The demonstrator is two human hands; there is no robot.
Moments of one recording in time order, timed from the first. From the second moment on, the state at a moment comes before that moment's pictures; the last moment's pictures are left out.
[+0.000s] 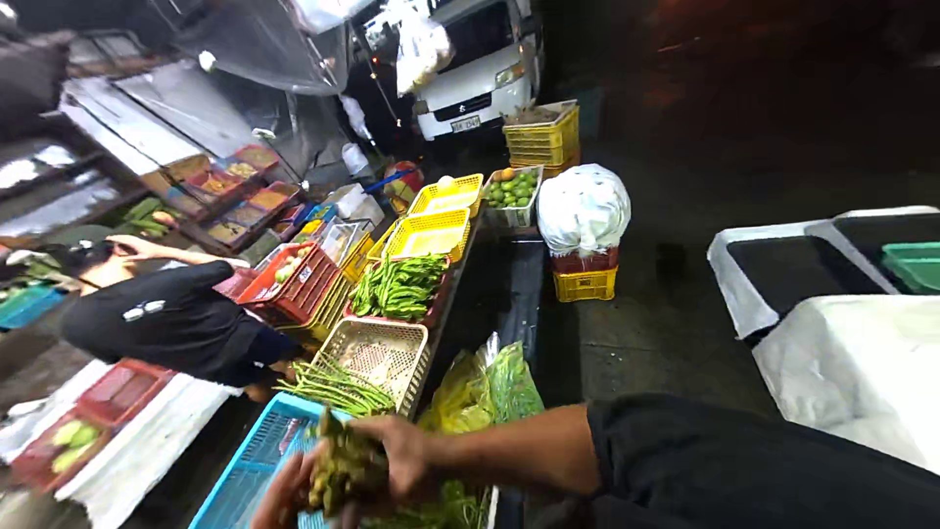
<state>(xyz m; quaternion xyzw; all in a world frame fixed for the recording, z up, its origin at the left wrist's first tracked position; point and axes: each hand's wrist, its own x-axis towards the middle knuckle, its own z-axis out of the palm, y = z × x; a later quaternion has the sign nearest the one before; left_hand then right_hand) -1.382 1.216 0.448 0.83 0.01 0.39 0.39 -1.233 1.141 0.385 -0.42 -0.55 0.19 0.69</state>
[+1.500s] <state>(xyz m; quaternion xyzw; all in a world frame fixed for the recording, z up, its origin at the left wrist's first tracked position) -1.243 1.201 0.414 0.76 0.10 0.37 0.53 -1.148 1.098 0.373 -0.38 -0.34 0.36 0.79</state>
